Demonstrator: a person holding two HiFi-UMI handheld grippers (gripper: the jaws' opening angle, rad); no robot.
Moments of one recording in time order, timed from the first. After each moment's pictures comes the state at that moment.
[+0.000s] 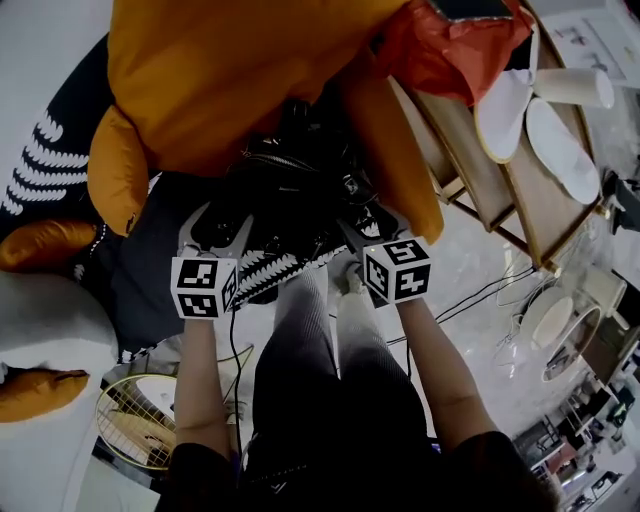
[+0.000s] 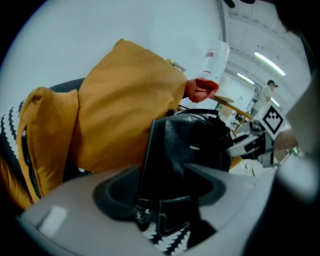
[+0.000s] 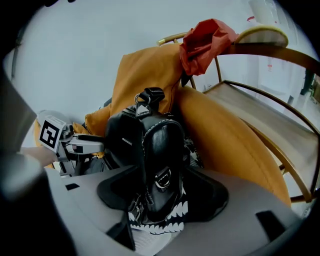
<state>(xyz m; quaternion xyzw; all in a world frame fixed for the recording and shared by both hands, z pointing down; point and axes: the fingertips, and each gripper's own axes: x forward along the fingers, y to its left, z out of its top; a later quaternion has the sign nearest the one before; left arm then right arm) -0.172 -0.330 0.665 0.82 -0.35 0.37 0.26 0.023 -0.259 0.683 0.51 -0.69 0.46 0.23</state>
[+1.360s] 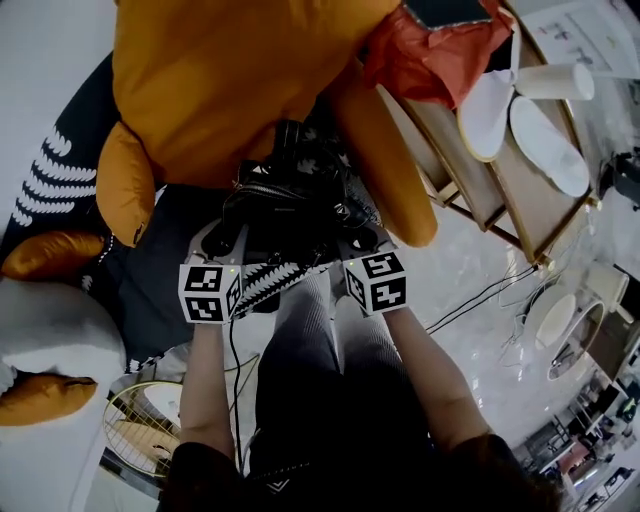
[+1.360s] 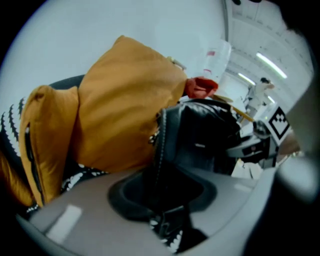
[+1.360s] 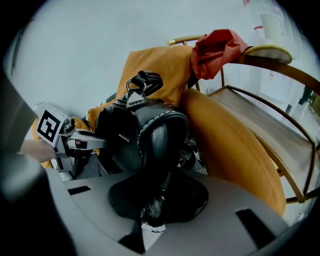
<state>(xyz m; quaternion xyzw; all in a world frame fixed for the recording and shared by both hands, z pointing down) -0.174 -0.319 0.666 0.82 -0.34 0.37 0.28 0.002 -0.250 0.676 0.51 -0.69 0.43 0.26</state>
